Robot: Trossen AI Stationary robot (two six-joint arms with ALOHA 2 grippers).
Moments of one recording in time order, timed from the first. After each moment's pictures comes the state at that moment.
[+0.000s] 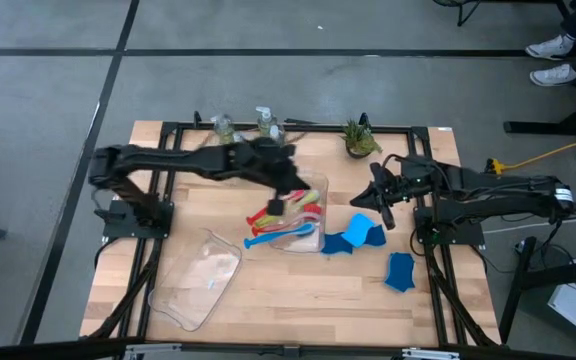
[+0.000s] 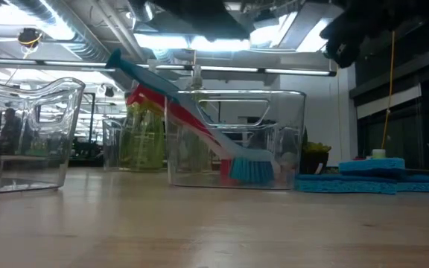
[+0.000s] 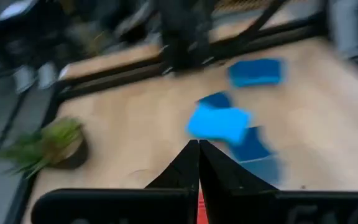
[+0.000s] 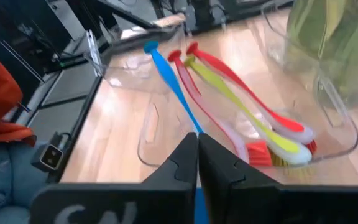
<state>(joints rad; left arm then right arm) 0.14 1.57 1.28 -0.18 0.15 0.30 -0.12 0.76 0.64 -0.27 -0.24 0.20</state>
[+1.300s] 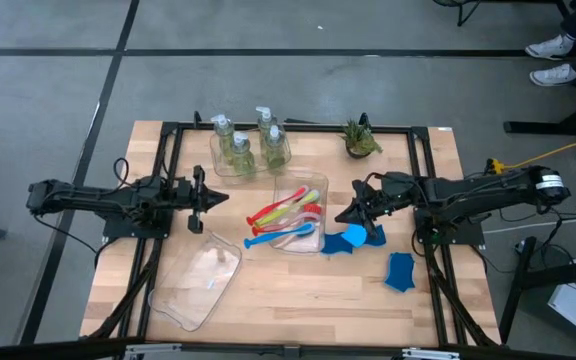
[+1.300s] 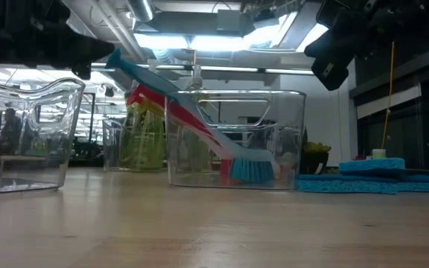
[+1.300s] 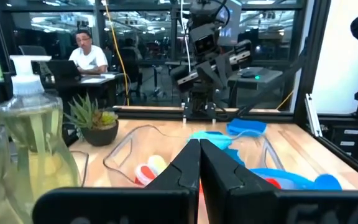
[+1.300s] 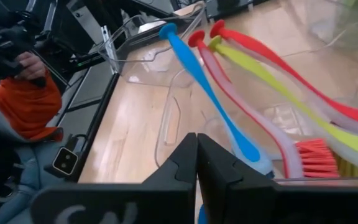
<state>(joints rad) 0.04 0.34 0.04 0.37 -0.06 -0.01 -0.01 0.96 0.52 0.09 -0.23 0.34</state>
